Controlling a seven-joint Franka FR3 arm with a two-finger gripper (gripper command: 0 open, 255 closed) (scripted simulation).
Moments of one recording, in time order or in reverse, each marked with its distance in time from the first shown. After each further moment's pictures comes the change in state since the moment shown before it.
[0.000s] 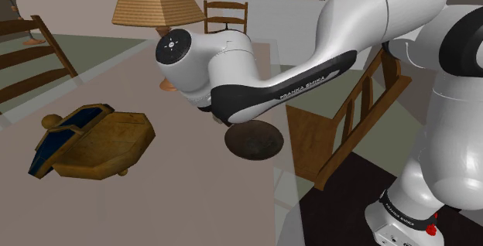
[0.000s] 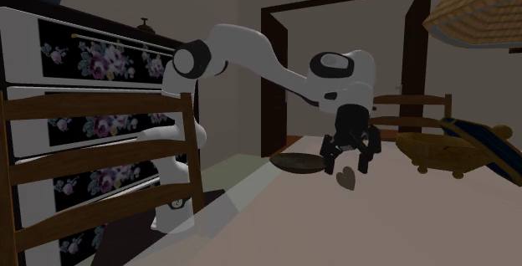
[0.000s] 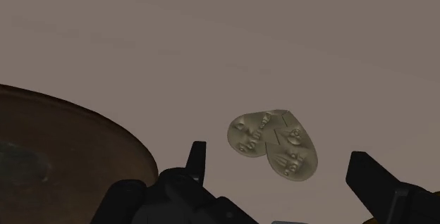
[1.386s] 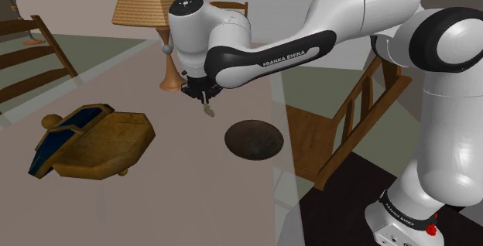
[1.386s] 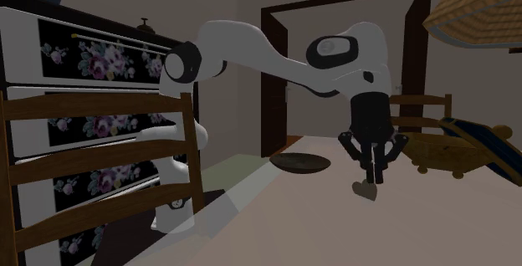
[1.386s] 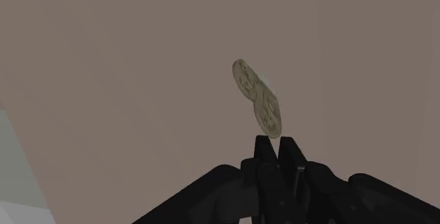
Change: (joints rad) arm -0.188 0.076 0.078 0.138 0.090 0.170 -1.071
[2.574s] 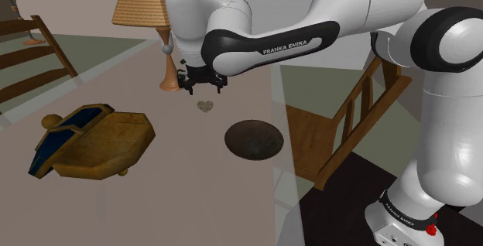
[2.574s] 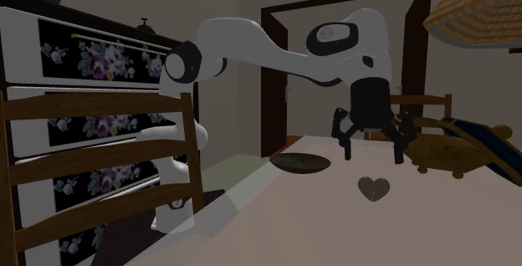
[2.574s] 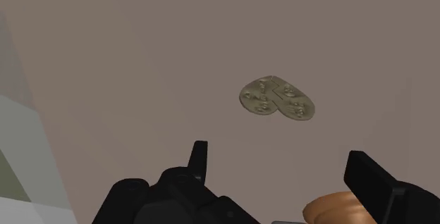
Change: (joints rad) arm -0.005 0.001 0.023 0.071 0.004 -0.083 -0.015
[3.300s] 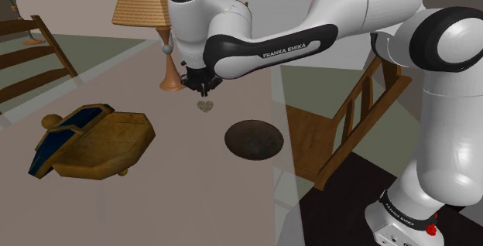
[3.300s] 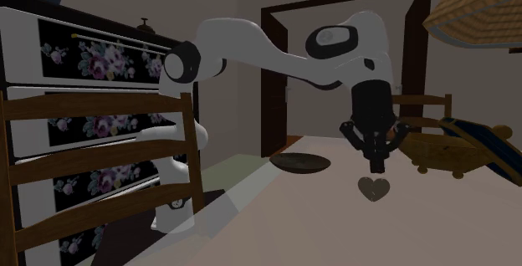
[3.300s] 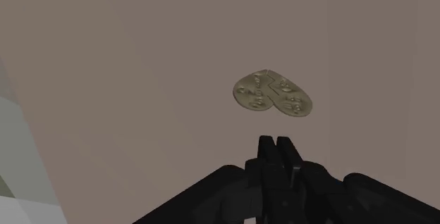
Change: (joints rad) arm -0.013 0.001 0.000 -0.021 -0.017 0.049 -0.005
